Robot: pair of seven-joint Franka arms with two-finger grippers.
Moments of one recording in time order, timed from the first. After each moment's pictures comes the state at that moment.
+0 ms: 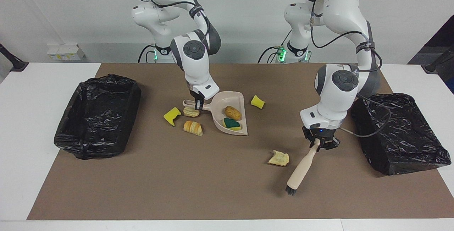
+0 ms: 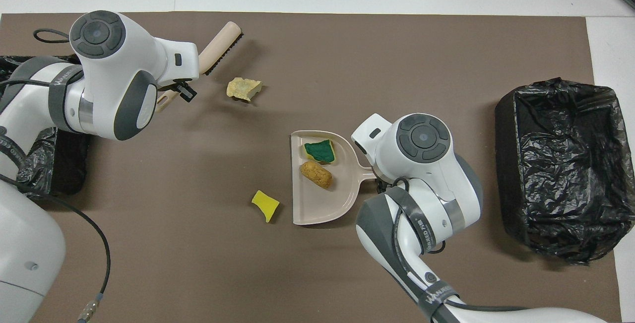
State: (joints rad) left arm -0.17 0.46 -0.09 -1.57 0.14 2.16 0.48; right arm 0.39 0.18 0.06 -2.00 -0.02 2.11 -1.06
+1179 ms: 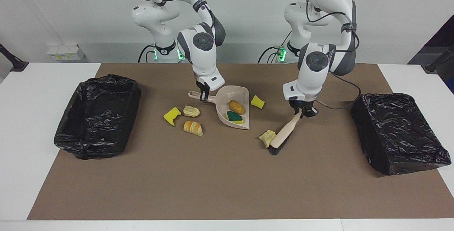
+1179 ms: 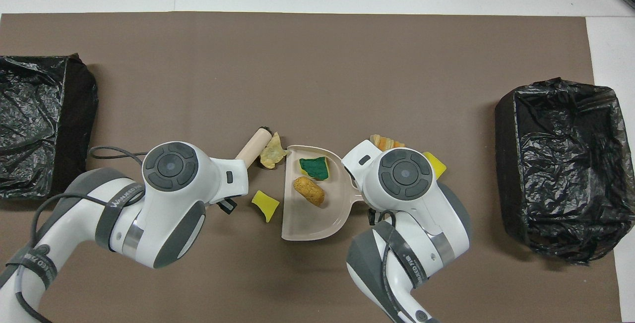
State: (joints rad) left arm -0.37 0.02 -0.12 -2.23 0.06 2.13 0.18; right arm 0.45 0.10 0.07 -2.12 -0.02 2.13 -0.93
